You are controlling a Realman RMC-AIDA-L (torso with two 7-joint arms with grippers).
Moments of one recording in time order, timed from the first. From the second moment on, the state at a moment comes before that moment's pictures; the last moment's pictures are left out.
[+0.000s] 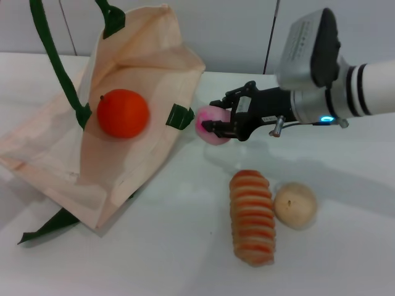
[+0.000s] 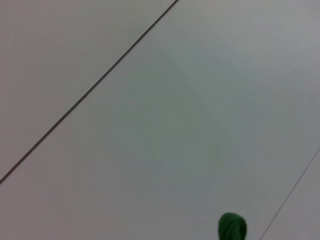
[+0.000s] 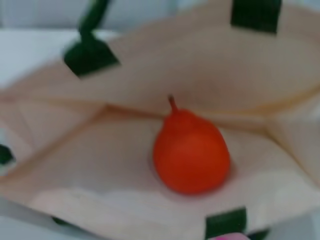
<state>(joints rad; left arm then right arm) -0.57 -1.89 0.30 0.37 -1.65 -1.52 1.43 1.16 2.03 0.04 -0.09 -2.89 -1.00 1.10</state>
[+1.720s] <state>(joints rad) -0.79 -1.93 0.43 0.28 -1.63 -1.60 1.42 1.39 2.04 0.15 0.14 -2.89 -0.53 0.96</state>
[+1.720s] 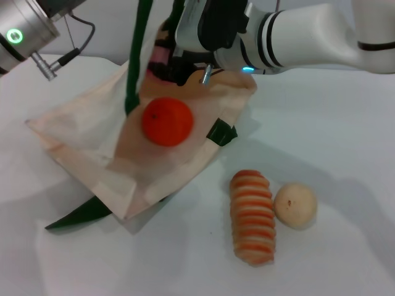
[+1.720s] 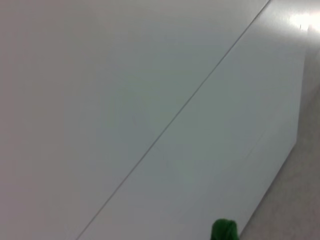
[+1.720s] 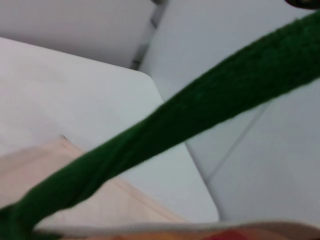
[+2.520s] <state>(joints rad) -0.64 -1.90 0.40 0.29 -1.73 -1.60 1.43 1.32 2.03 0.17 0.16 -2.89 -0.57 0.96</state>
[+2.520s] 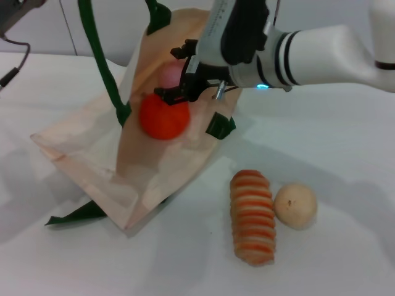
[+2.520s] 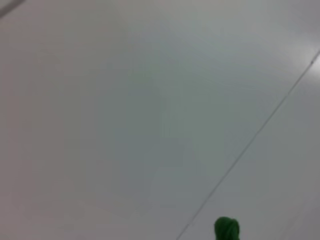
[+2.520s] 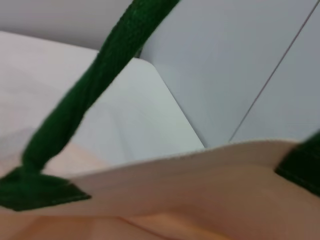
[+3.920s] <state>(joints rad) -0.62 -2.03 0.40 0.18 -1.89 -1.22 2.33 0.68 2.04 0.47 0.01 -1.95 -1.24 0.31</state>
